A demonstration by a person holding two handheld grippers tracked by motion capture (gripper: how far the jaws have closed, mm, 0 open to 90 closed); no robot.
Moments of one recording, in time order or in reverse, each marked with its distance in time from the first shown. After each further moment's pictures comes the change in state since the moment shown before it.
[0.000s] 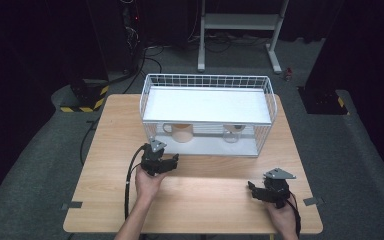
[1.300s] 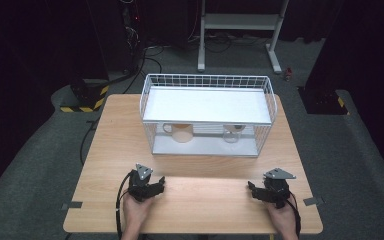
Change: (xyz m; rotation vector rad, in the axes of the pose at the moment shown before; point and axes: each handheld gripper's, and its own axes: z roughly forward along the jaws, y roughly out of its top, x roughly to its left) left arm 0.016 -0.088 -0.008 0.060 0.092 -0.028; right arm 0.000 0.000 0.000 -0.001 0.000 -0.004
